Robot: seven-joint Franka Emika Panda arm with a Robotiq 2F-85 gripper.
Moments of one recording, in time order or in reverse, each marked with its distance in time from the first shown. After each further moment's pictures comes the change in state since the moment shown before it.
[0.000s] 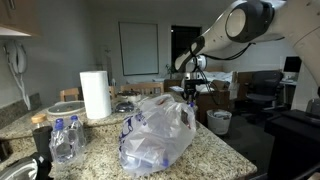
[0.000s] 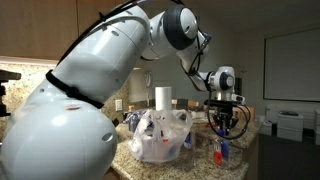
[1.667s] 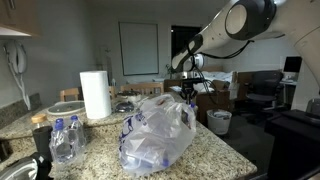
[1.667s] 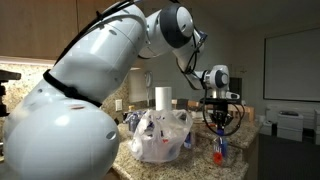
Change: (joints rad) arm 0.042 -0.025 -0.008 -0.014 -0.035 -0.015 0.074
